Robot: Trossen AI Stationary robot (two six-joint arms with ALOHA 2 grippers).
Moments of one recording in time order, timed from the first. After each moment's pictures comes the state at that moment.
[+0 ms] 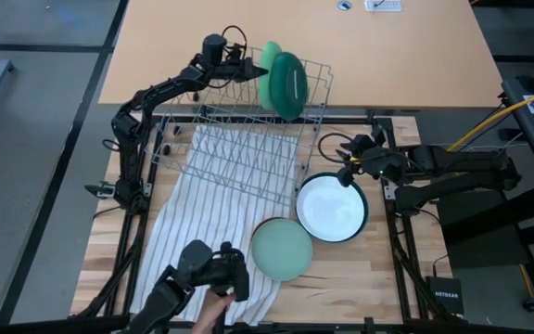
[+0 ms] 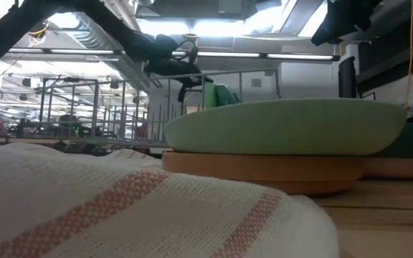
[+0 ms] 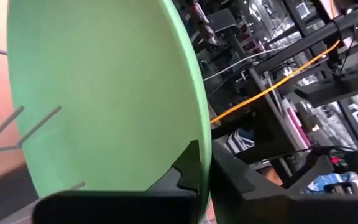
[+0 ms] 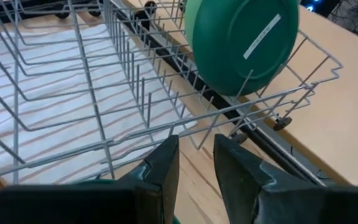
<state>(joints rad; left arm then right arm) 0.92 2.04 1.69 0.04 0.67 -0.72 0.05 0.91 0.99 -0.81 0.67 0.37</state>
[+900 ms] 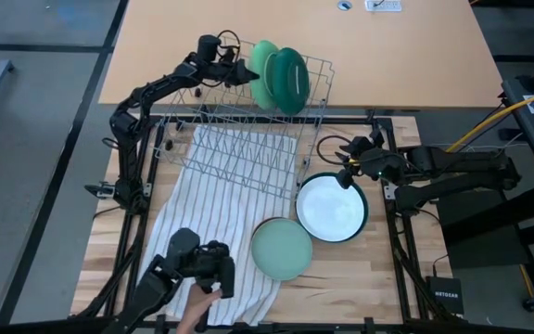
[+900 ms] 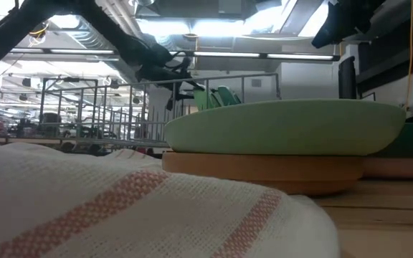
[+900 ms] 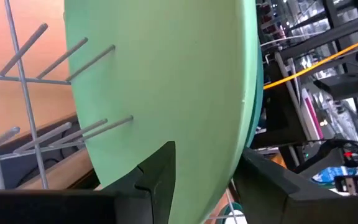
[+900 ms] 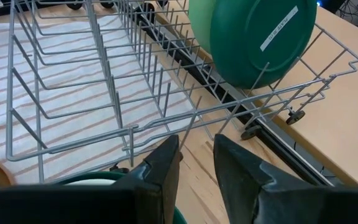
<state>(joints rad) 1.00 2.04 1.69 -0.11 0.76 -0.69 0.05 0.91 0.98 -0.81 0.65 0.37</state>
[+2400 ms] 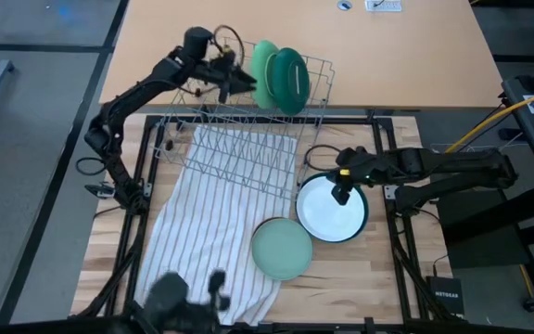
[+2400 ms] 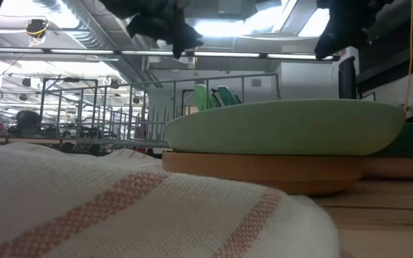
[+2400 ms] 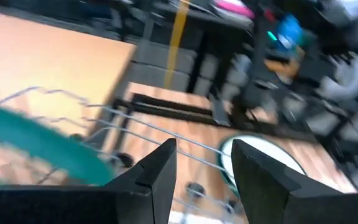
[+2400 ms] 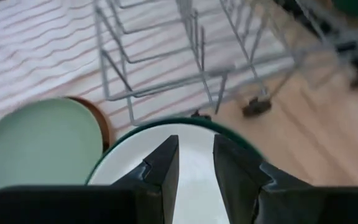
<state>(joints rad) 0.86 1.73 1.69 -0.41 0.88 0.17 0.05 1.00 0.98 -0.84 0.29 0.55</state>
